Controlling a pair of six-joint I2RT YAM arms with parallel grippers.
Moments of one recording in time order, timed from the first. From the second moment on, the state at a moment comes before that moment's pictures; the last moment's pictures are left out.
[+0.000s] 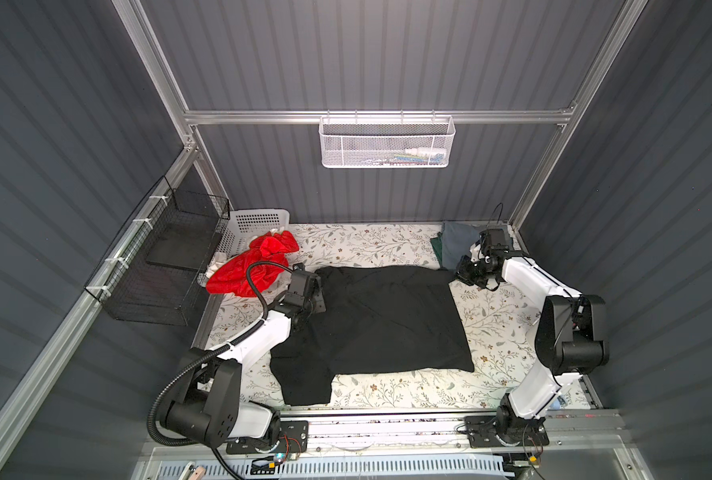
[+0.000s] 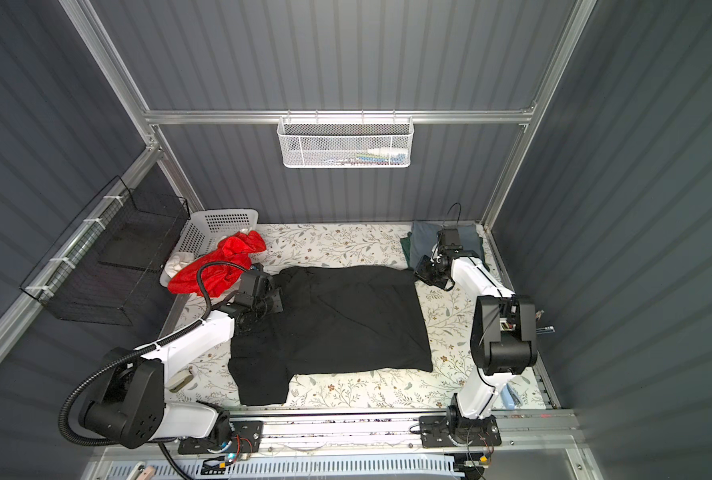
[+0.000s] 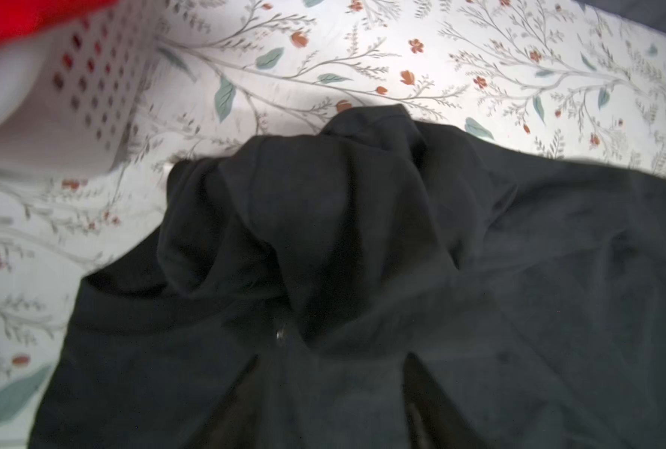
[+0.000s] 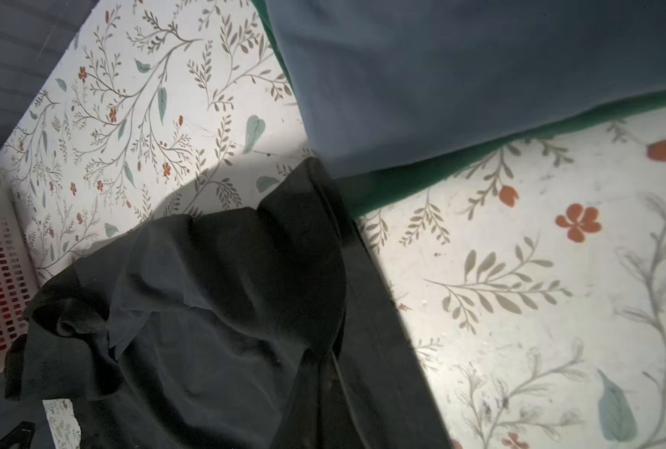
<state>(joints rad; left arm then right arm) -0.37 1.38 0.78 -0.23 -0.18 -0.48 0.03 1.74 1.25 -0.57 -0.28 0.51</state>
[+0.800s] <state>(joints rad) -0.37 1.76 1.18 -0.43 0.02 -0.56 0.03 1.74 1.20 -0.52 -0.29 0.53</state>
